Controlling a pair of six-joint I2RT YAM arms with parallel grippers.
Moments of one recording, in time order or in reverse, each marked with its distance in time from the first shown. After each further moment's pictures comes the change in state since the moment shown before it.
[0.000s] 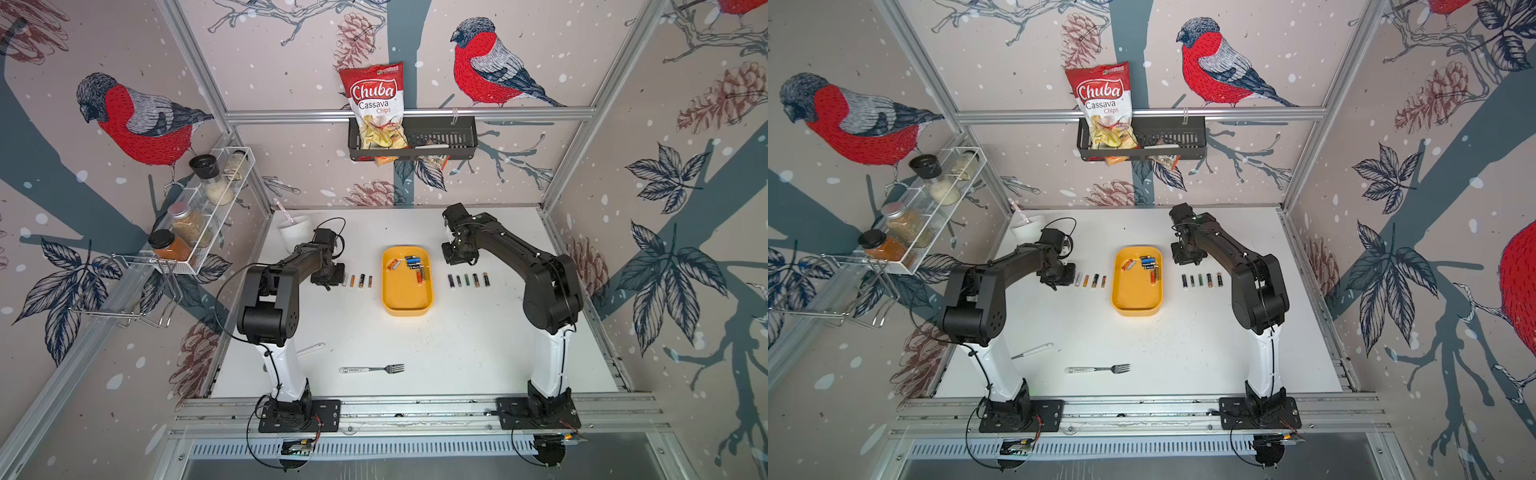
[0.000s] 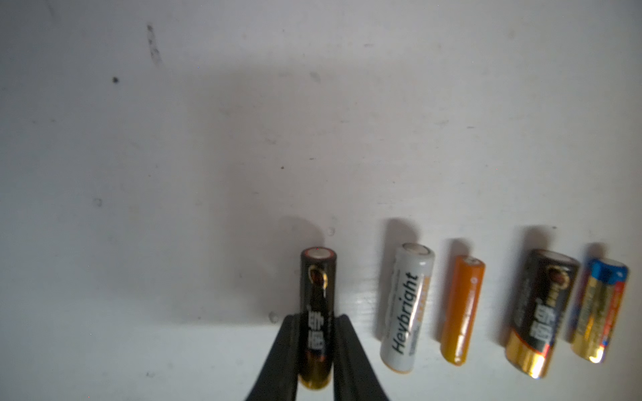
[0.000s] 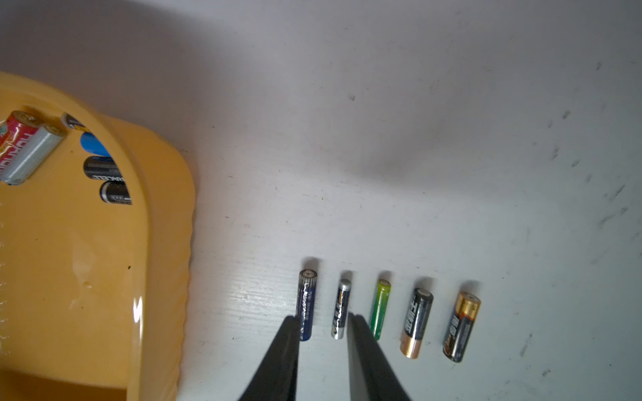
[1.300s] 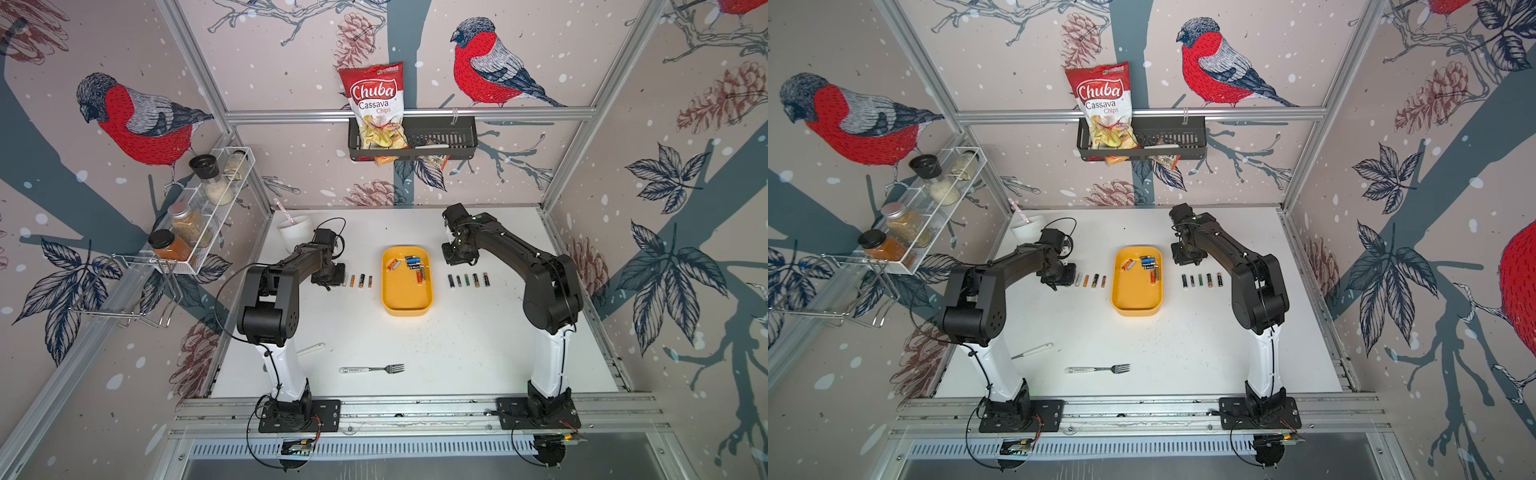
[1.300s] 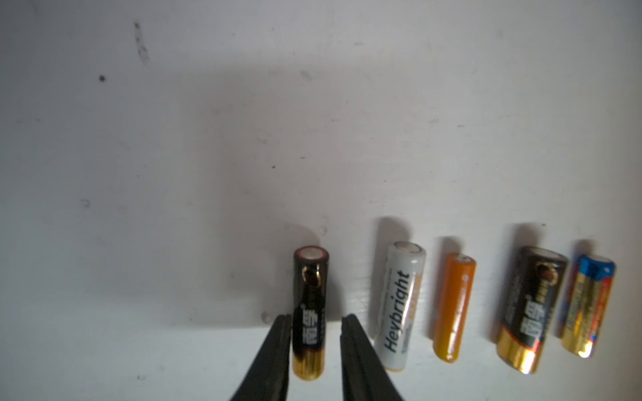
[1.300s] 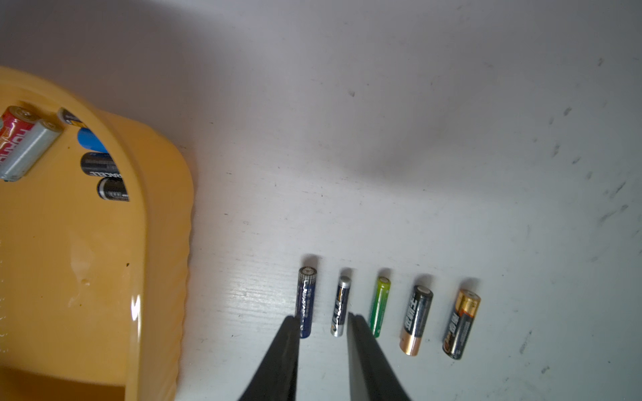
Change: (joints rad) left arm 0.000 -0.005 0.001 0.000 0.023 -0.001; right arm 0.001 0.000 0.002 -0.008 0.000 0.000
